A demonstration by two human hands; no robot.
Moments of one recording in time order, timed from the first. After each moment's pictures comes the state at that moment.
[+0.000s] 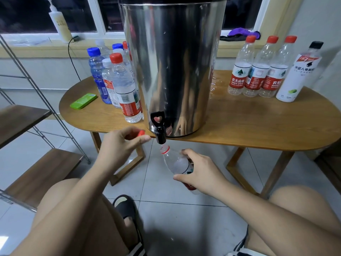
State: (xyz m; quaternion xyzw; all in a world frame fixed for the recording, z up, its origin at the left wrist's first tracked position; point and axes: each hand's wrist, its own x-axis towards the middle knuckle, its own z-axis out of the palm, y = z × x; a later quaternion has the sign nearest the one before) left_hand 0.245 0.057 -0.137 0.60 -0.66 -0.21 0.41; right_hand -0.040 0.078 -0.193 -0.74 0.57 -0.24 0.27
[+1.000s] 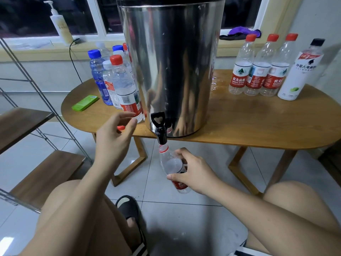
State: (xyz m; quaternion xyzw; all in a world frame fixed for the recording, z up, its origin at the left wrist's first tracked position) left_hand 0.237 0.059 -0.115 0.59 -0.61 -0.11 0.51; right_hand -0.019 0.076 -0.199 -0.73 0.55 -0.25 0.33
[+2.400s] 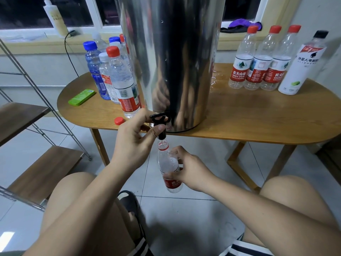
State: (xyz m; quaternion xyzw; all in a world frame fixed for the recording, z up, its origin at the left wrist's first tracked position) left_hand 0.185 0.087 -0.101 0.43 -0.72 -0.15 0.52; right_hand -0.009 0.068 -0.220 -0.71 0.52 -0.26 0.40
